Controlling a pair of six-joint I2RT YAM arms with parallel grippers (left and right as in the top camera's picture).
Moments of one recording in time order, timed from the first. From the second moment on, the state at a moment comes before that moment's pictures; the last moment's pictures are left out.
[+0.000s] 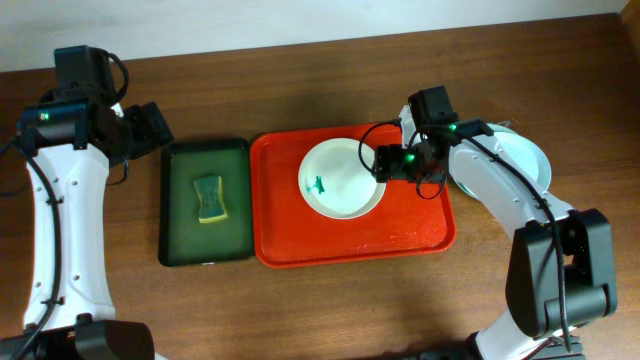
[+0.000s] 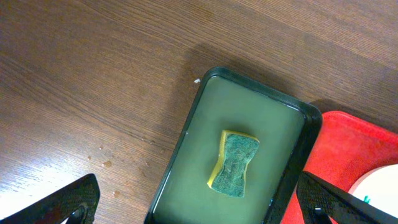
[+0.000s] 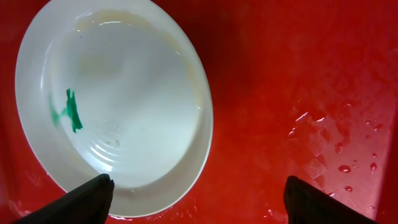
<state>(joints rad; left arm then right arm) 0.06 1.72 1.80 -1.21 -0.12 -0.32 0.14 1.76 1.22 -0.73 -0.24 0.23</state>
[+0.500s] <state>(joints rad) 0.06 1.72 1.80 -1.23 0.02 -0.32 0.14 1.76 1.22 -0.74 -0.23 0.23</state>
